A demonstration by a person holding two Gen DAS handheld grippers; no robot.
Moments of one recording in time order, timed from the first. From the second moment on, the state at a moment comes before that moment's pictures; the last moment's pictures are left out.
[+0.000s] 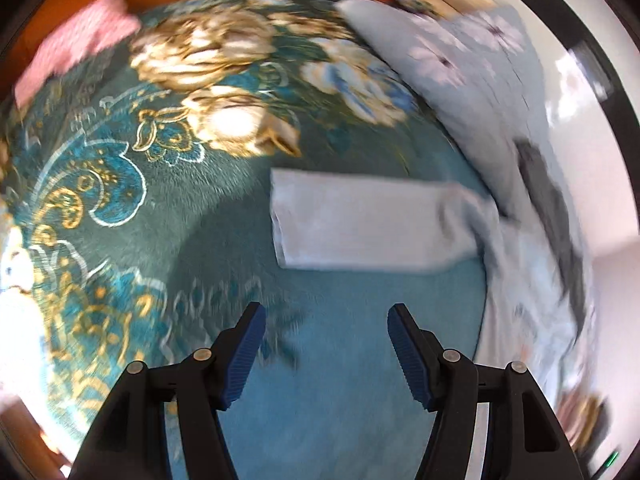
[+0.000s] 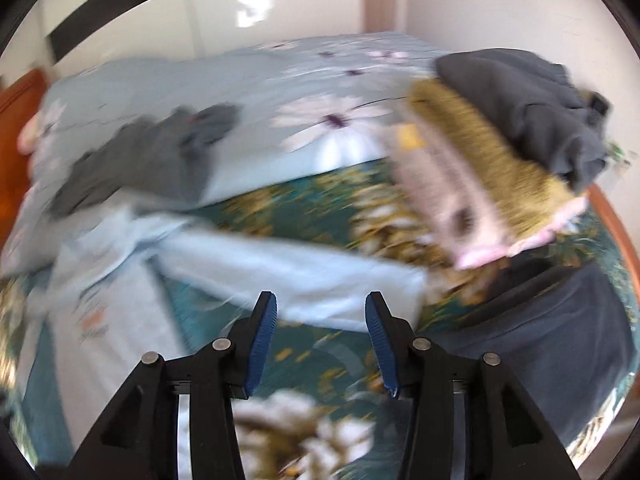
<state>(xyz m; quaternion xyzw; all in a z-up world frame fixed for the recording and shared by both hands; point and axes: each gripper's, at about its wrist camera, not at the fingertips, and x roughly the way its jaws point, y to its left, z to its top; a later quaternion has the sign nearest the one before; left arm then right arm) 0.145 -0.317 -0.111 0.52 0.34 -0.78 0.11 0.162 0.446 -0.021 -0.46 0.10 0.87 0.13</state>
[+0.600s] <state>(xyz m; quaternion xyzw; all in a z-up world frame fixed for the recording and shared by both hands) 0.111 -0.330 -0.145 0.53 0.29 -0.78 0.16 0.173 0.357 -0.063 -0.55 0.12 0.83 0.01</state>
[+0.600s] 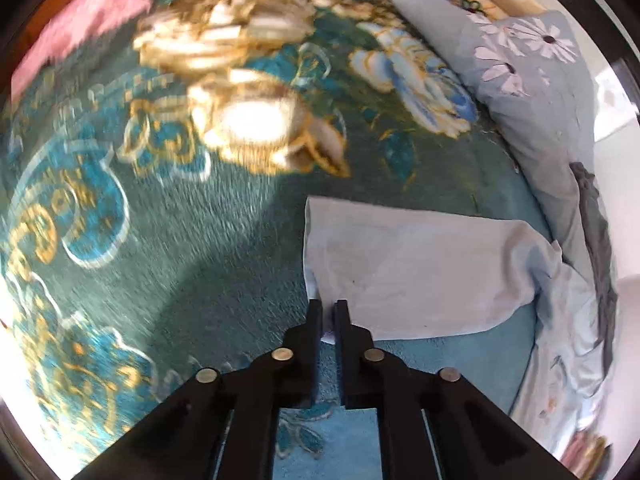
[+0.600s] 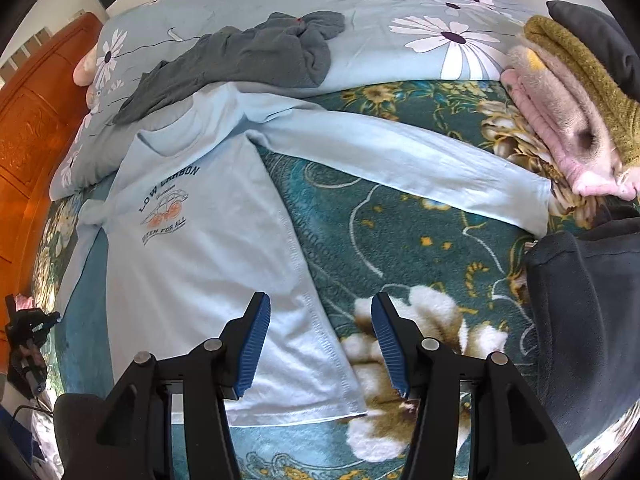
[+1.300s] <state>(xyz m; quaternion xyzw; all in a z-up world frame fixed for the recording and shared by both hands) 0.174 -0.367 -0.059 0.47 0.33 -0.81 0.10 0.225 0.345 -0.030 -0.50 0.22 0.83 -0.06</state>
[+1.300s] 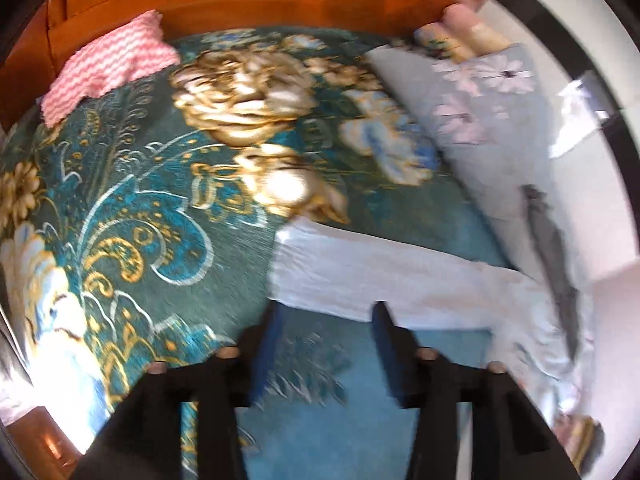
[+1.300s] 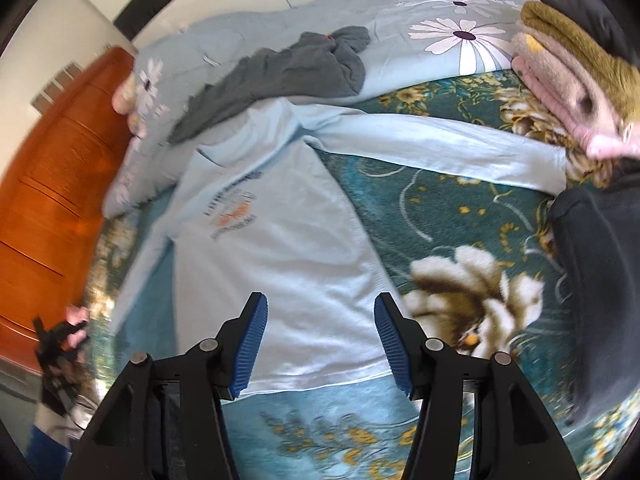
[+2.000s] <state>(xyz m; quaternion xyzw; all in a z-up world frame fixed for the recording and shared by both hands) 0.273 -0.279 0.097 0.36 0.27 -0.89 -0.05 0.258 0.291 0.042 -0.44 0.23 0.86 -0.13</state>
